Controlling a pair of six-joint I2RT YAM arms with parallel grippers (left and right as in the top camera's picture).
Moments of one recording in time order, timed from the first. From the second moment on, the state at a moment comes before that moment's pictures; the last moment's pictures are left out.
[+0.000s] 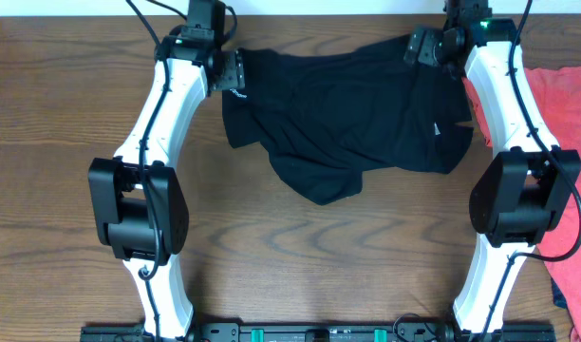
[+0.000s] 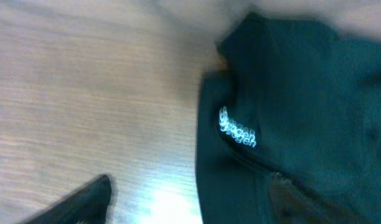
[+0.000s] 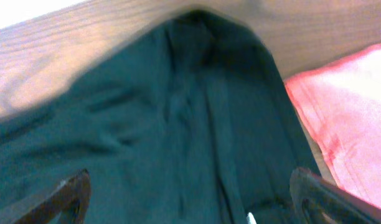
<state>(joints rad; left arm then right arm) -0.16 2.07 1.81 -0.86 -0.14 -0.22 0.04 2.17 2.00 -0.91 0.07 0.34</state>
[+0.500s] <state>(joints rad) -0.33 1.88 1.77 -1.09 0.06 -0.21 0.00 1.97 1.98 -1.17 0.11 0.34</state>
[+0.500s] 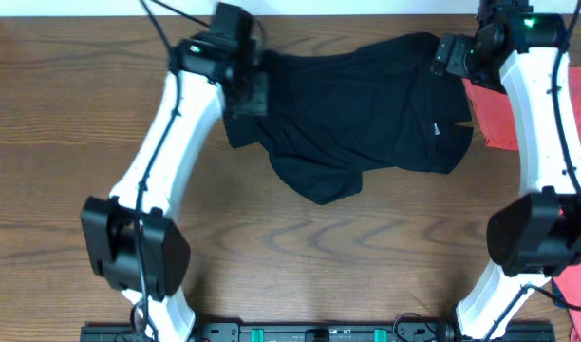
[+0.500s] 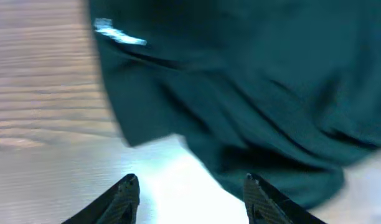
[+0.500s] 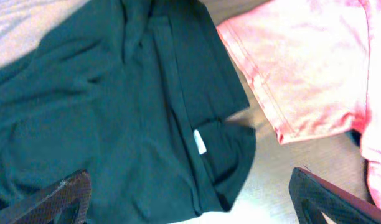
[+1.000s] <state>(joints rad) -0.53 1.80 1.32 -0.95 0.10 -0.28 0.00 1.72 1.27 -0.87 0.04 0.35</state>
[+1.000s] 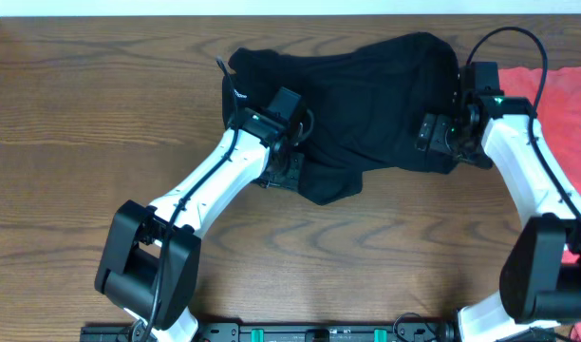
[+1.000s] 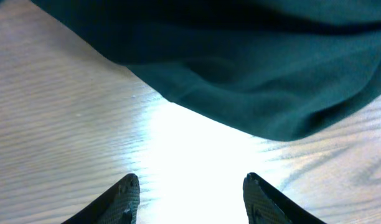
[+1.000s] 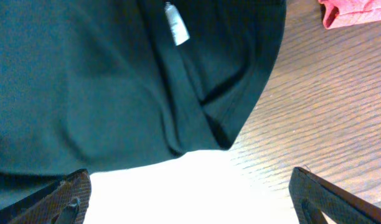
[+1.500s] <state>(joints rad) -0.61 1.78 1.11 -0.67 0.19 -0.41 0.00 1.71 1.23 -0.86 -0.05 0.36</state>
